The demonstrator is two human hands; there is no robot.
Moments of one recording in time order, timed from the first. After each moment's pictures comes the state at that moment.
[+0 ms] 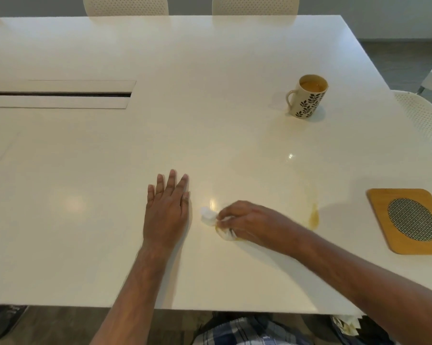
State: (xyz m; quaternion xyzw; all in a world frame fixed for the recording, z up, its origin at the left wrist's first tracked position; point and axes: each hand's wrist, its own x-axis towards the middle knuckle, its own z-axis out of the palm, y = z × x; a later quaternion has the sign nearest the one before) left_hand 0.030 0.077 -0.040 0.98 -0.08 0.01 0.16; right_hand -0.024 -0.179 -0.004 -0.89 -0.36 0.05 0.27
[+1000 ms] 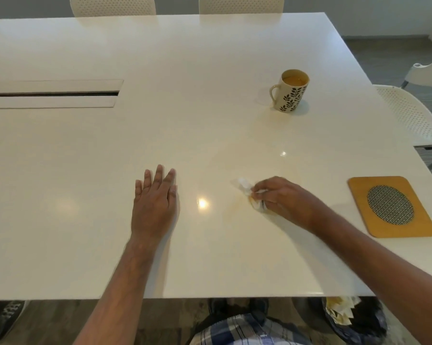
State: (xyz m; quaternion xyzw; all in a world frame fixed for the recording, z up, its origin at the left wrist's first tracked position) left_hand 0.028 0.076 -0.041 0.98 -0.07 0.01 0.18; right_hand -0.037 -0.271 0.005 -0.95 -0.24 0.00 0.22
